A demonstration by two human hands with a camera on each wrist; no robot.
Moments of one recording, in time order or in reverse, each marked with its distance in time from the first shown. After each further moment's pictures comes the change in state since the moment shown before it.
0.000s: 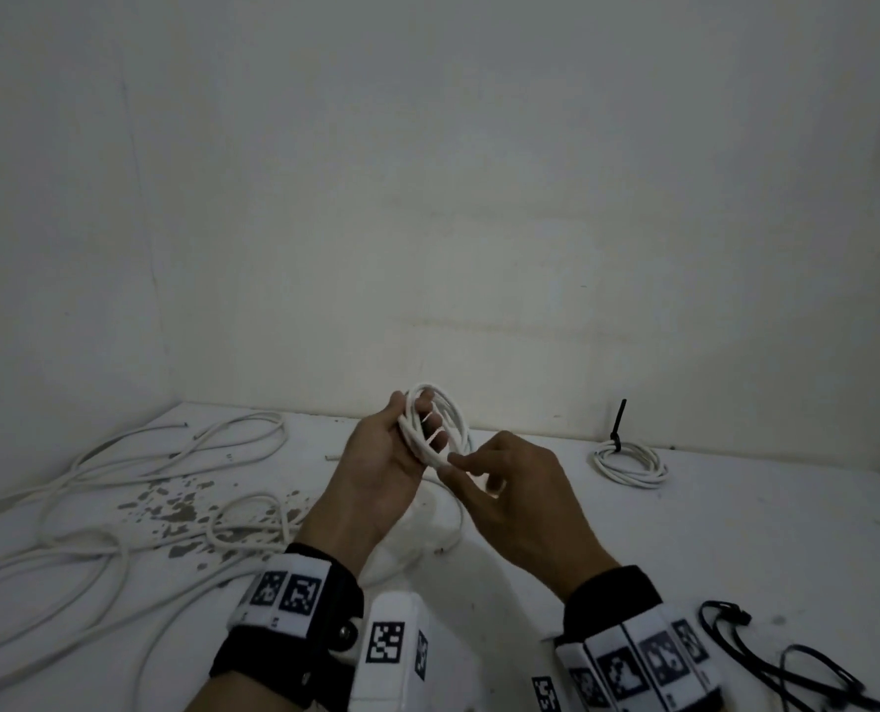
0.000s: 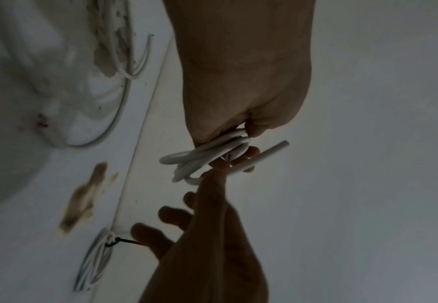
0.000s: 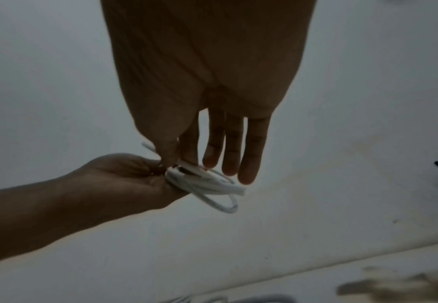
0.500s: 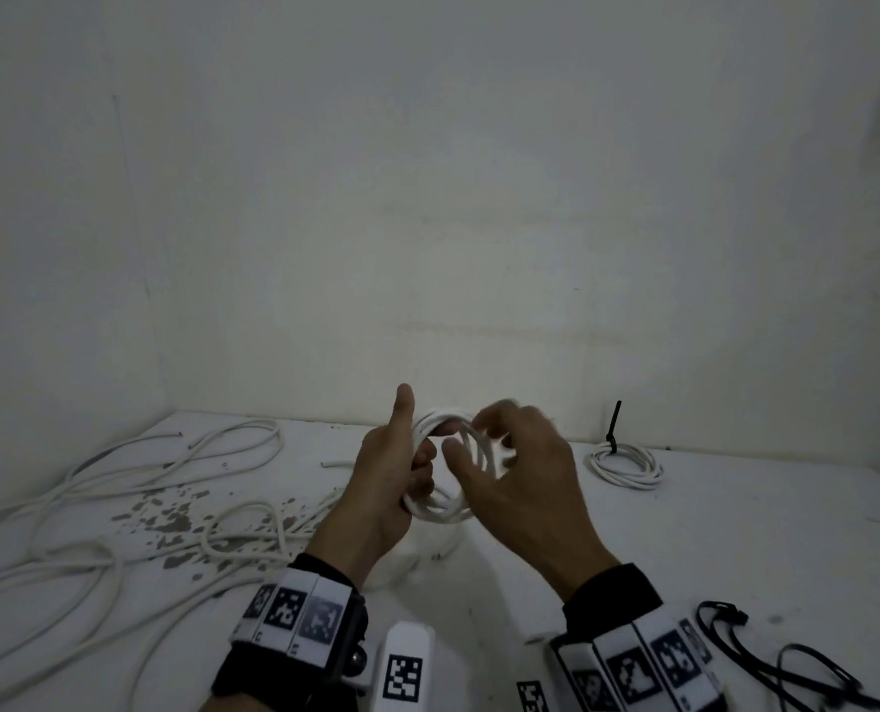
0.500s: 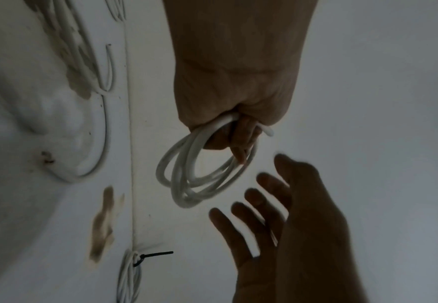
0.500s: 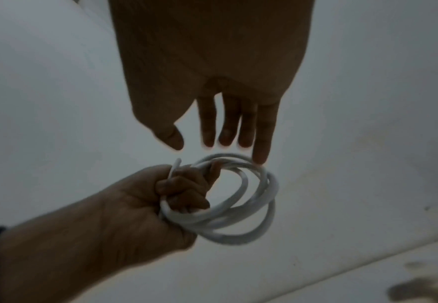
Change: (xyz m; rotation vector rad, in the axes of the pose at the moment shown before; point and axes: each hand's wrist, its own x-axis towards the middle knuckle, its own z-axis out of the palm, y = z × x) left_hand -0.011 -0.009 0.009 0.542 0.152 0.033; right_hand 0.005 -0.016 -0.011 0.163 0.148 0.141
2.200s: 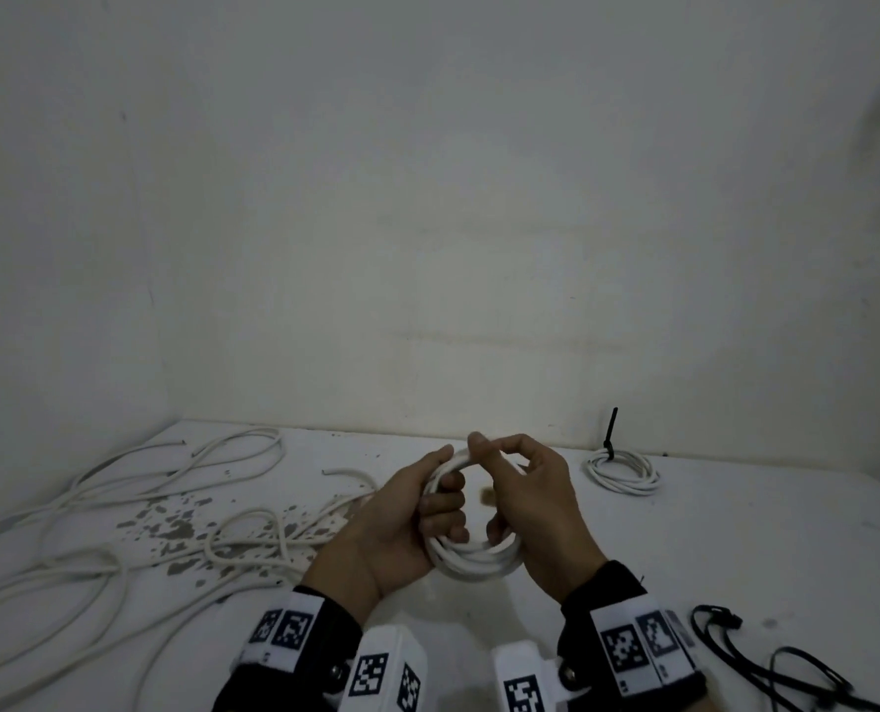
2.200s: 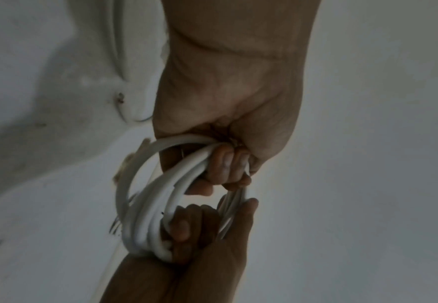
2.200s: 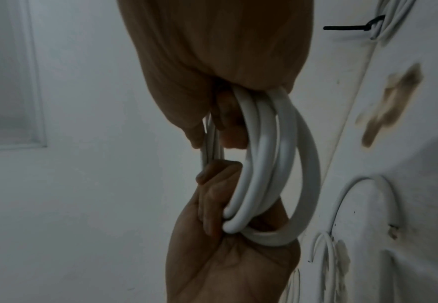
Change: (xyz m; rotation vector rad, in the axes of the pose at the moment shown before) left_hand -0.012 -0.019 -0.005 -0.247 -0.416 -0.311; right_hand 0.000 0.010 0.002 0.695 -0.024 0.502
